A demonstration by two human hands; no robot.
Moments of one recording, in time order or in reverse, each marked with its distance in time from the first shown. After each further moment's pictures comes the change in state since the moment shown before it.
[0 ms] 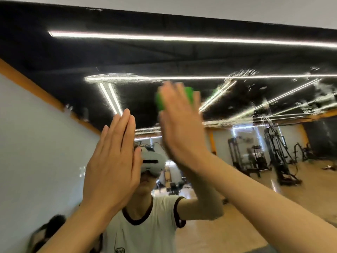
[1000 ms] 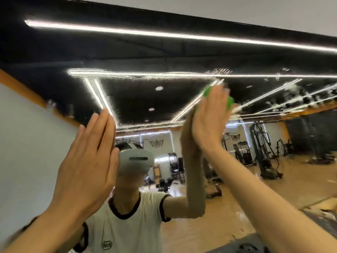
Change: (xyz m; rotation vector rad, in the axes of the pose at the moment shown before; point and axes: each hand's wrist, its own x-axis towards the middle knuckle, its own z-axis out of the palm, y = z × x) left_hand 0.002 0.019 0.000 0.026 -0.055 0.033; right_hand -0.014 0.083 -0.040 -0.019 0.094 0.587
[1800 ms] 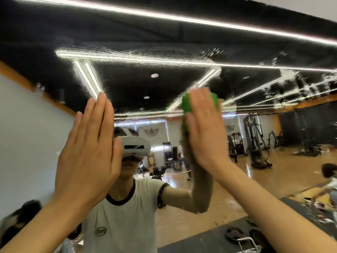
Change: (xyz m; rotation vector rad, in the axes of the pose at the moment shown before) left_hand -0.003 0.044 0.024 0.003 0.046 -0.029; right_hand -0.034 0.061 -0.019 -0.028 -0.126 -0.440
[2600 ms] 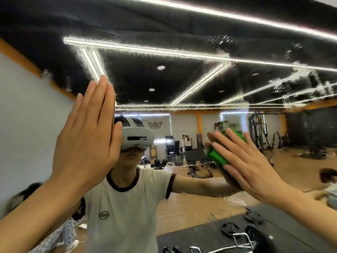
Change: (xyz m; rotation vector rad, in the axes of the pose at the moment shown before) left_hand 0.000 0.002 -0.002 0.008 0.003 -0.011; right_hand -0.073 0.101 -0.064 -0.116 -0.392 -0.565
